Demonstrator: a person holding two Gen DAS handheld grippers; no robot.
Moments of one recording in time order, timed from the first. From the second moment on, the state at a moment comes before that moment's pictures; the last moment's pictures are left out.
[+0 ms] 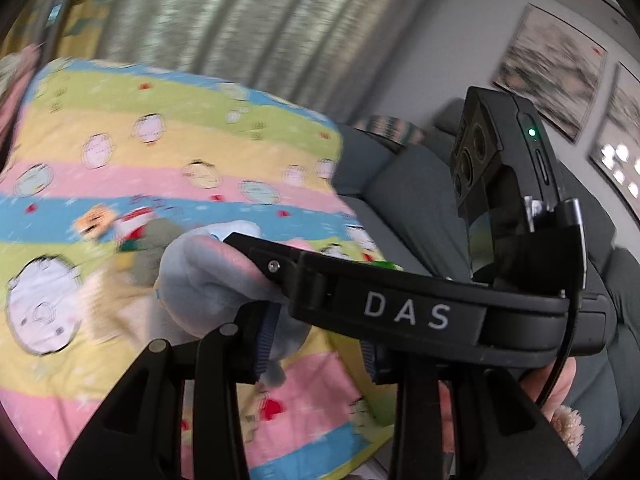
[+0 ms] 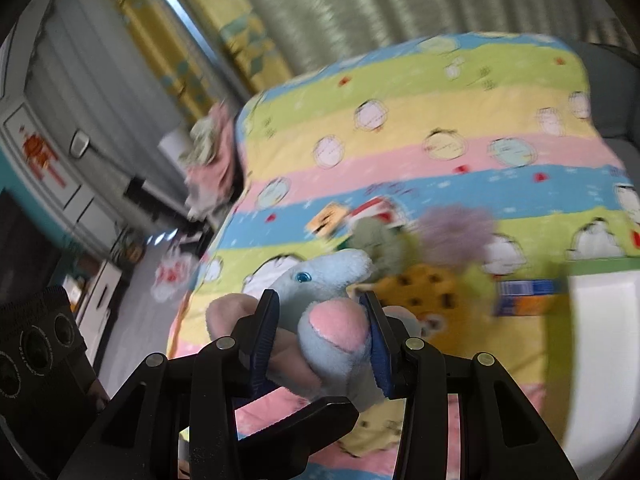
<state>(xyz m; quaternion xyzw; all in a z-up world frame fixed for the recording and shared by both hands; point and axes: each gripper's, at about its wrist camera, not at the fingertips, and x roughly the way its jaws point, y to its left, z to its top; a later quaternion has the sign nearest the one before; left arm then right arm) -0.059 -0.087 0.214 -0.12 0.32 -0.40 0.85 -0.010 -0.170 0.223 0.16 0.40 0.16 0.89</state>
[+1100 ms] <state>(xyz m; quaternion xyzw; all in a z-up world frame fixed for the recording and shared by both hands) -0.085 -0.303 0.126 -0.01 0.45 -0.57 0.69 -0.120 -0.409 0.117 0.33 0.39 -0.14 0.85</state>
